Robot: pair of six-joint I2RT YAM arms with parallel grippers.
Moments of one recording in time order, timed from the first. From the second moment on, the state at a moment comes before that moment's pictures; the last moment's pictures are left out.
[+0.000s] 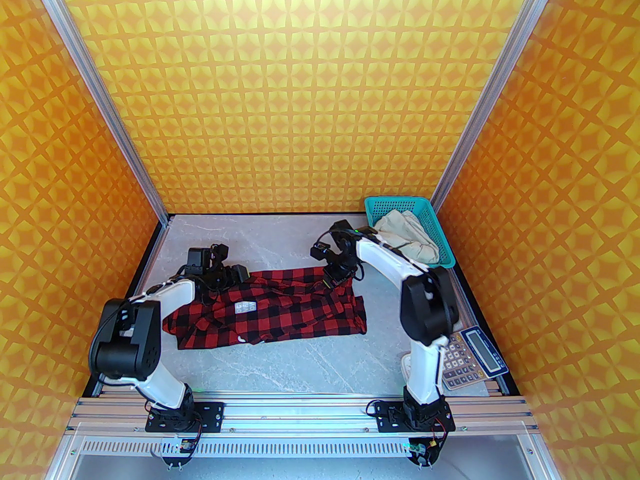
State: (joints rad) left arm -0.05 1.69 0.91 -0.06 0.58 -0.47; right arm 0.35 2.06 1.69 -1.07 -0.27 -0.28
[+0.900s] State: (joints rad) left arm -0.10 1.57 0.92 -0.12 0.57 -0.41; right arm 0.44 1.79 1.49 -0.92 -0.21 0.09
